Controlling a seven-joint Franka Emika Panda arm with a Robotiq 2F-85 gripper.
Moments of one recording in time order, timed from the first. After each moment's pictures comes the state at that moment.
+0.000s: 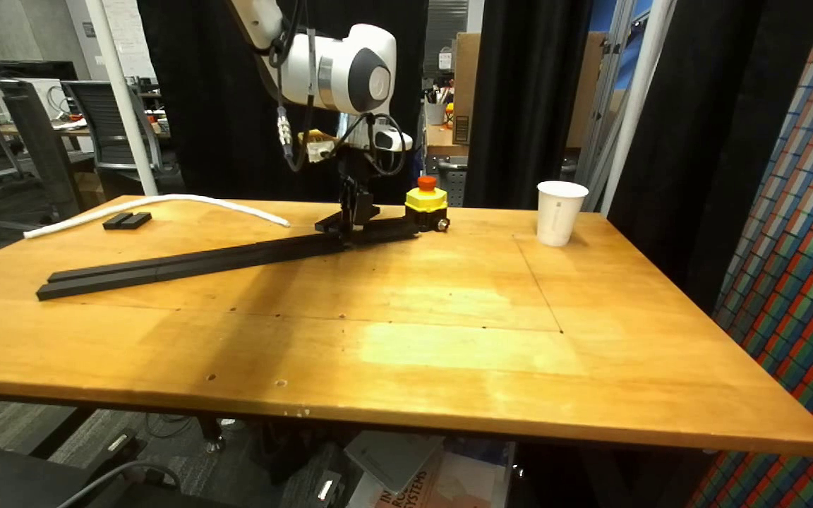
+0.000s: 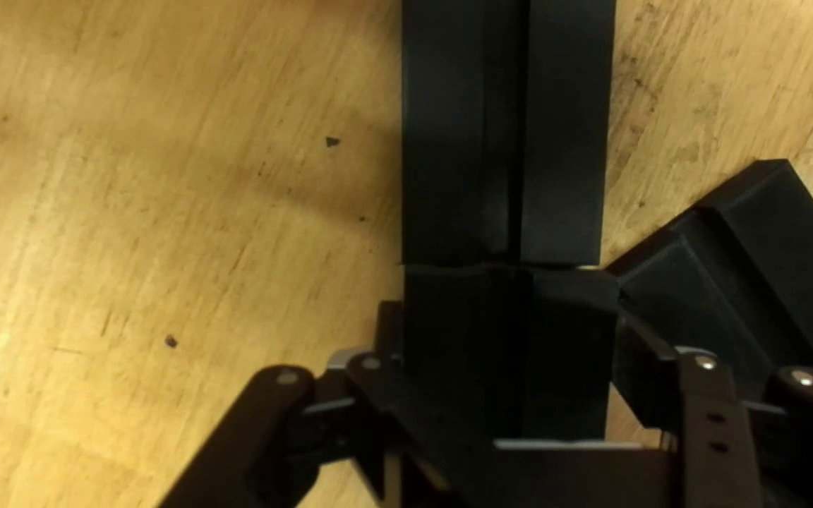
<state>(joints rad) 0.05 0.63 -0.04 -1.67 0.16 2.18 0.87</state>
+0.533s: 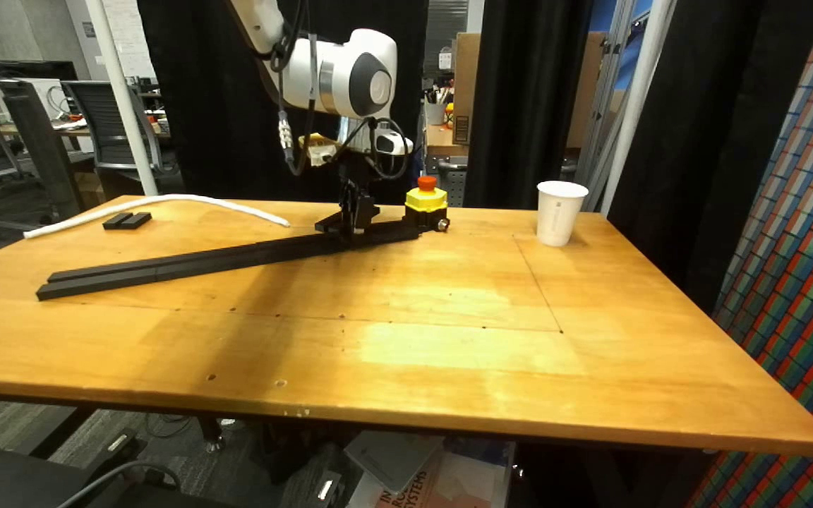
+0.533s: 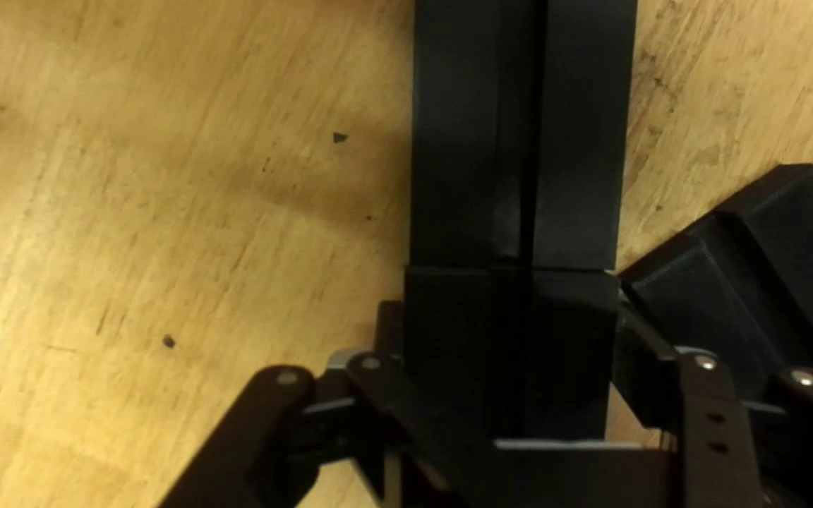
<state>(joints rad) 0.05 0.64 -0.04 -1.67 0.16 2.18 0.85</state>
